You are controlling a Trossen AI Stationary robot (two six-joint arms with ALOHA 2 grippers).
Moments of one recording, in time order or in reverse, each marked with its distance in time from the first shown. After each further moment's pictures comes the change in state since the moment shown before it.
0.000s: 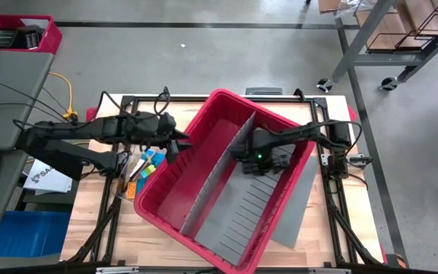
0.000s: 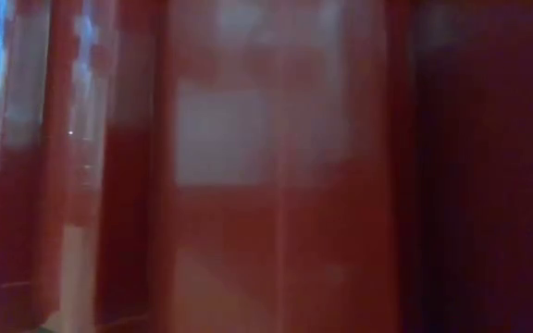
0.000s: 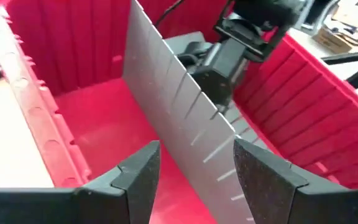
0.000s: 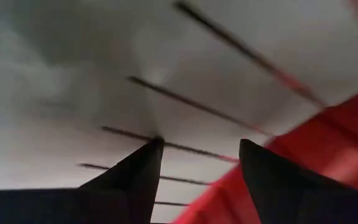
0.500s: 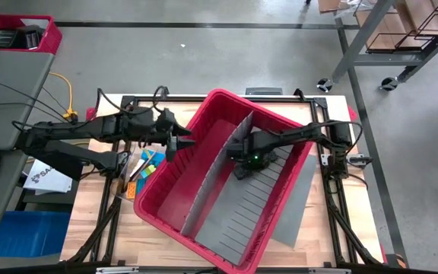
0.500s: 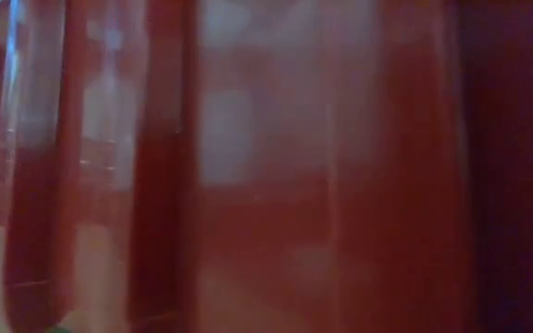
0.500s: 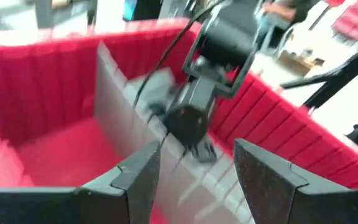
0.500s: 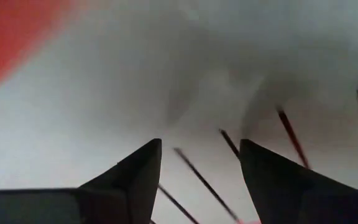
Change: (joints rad) left arm 0.023 -0.007 0.000 0.180 0.069 0.080; right arm 0.012 -0.022 0.021 0.228 0.070 -0.512
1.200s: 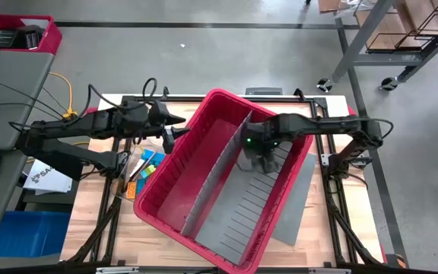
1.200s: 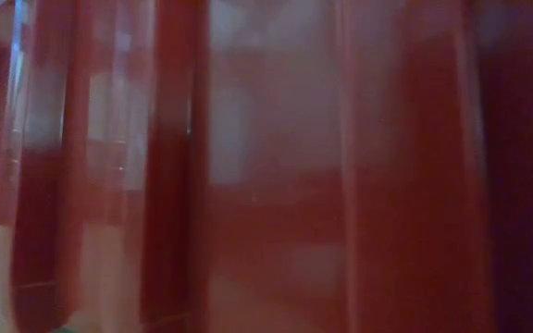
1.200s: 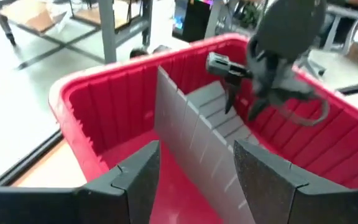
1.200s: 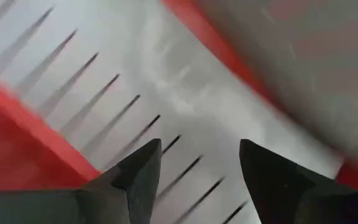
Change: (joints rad) left arm -0.001 -0.012 0.108 -0.210 -0.225 0.085; right arm -0.032 -0.289 0.050 -0.077 0.111 -1.431
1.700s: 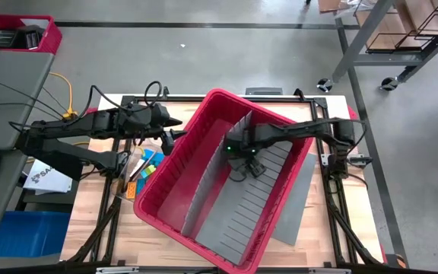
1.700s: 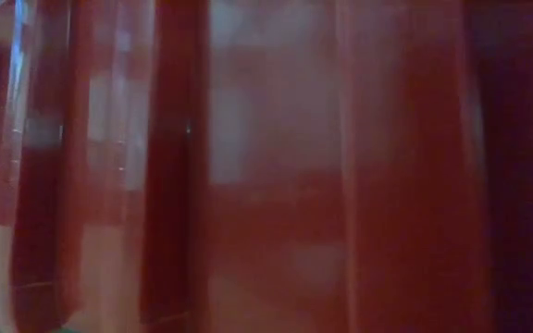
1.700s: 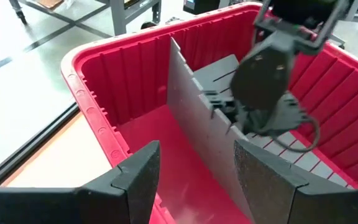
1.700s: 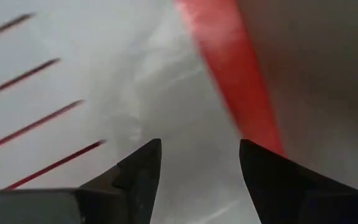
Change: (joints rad) left arm 0.001 0.000 0.000 -0.097 -0.018 -0.007; right arm -0.026 0.276 -0.011 0.238 -0.054 -0.275
